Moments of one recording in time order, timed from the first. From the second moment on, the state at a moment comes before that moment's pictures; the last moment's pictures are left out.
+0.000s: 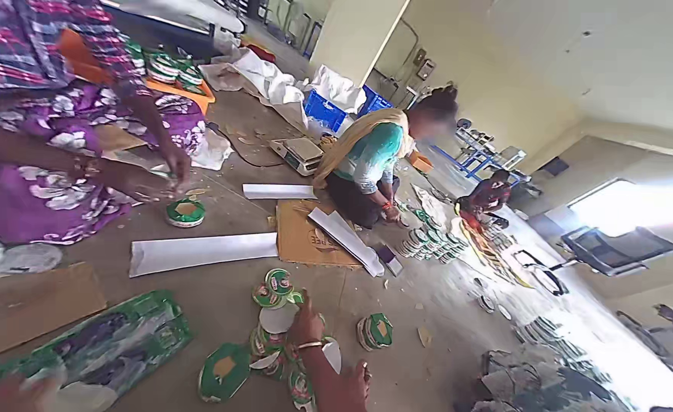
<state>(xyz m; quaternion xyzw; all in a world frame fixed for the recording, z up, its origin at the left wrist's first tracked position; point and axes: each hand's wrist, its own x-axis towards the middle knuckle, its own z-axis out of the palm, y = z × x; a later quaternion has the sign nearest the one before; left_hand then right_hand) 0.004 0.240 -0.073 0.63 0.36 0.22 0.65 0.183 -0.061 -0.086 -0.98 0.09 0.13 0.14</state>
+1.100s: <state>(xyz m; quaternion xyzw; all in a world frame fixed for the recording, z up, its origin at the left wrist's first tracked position) 0.039 0.139 -0.106 0.82 0.26 -0.08 0.50 0.106 -0.007 -0.102 -0.88 0.09 0.24 0.39</state>
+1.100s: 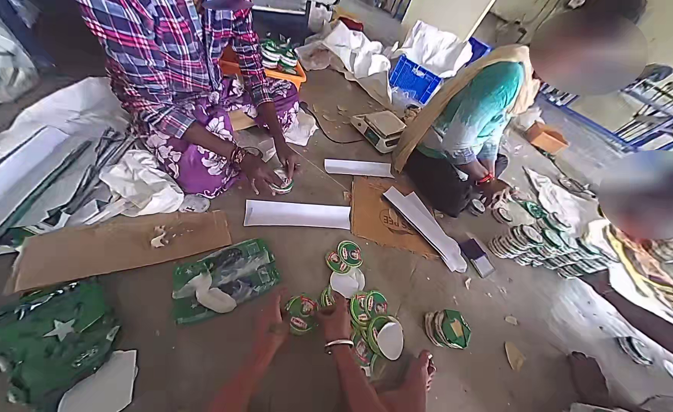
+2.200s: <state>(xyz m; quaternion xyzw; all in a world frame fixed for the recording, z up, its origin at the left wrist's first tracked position) 0.052 0.118 -0.125 0.95 0.10 -0.18 0.24 0.018 -0.111 -0.074 -0.79 0.09 0.18 0.58</state>
